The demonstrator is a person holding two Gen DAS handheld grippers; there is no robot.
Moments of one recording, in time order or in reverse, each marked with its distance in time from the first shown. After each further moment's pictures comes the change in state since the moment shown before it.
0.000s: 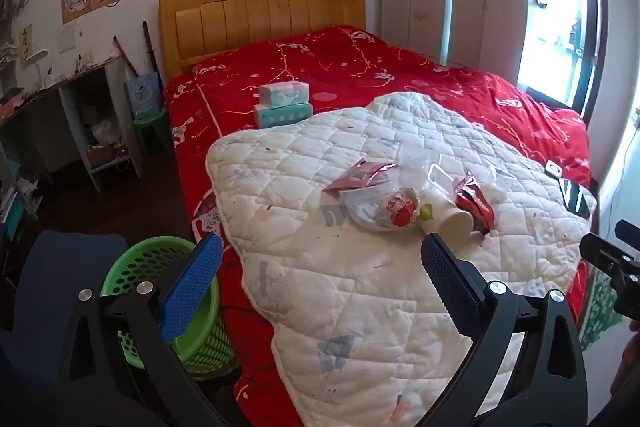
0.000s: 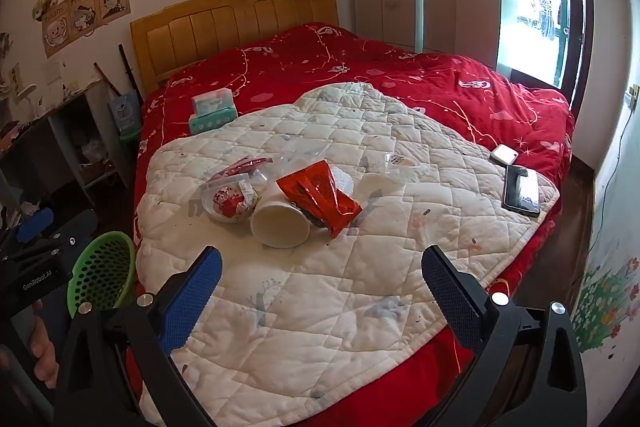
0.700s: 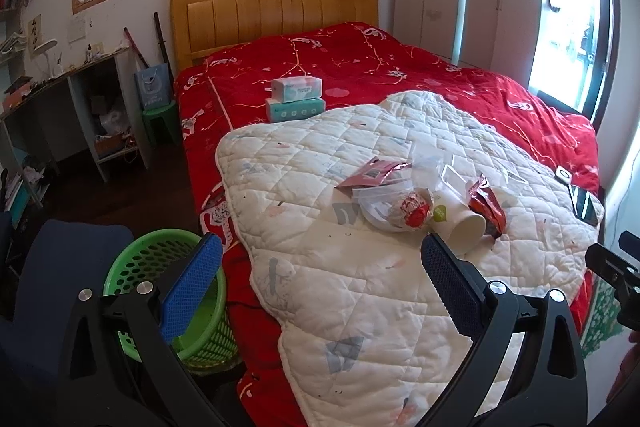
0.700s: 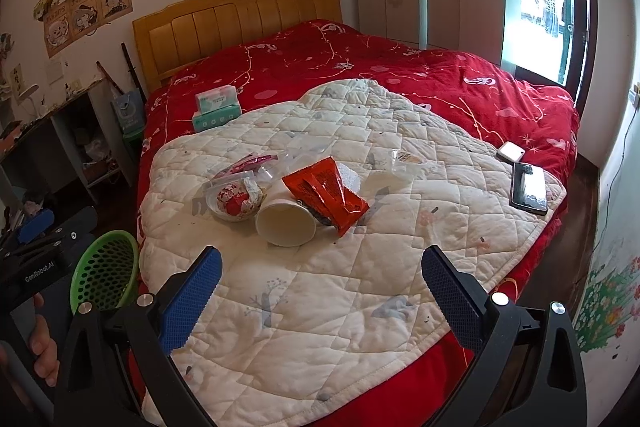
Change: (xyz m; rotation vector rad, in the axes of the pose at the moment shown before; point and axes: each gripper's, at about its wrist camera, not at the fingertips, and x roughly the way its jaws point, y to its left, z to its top) left arm 0.007 0.006 -0.001 -0.032 0.018 0.030; right arm 0.008 0.003 -0.001 0.002 0.001 0.016
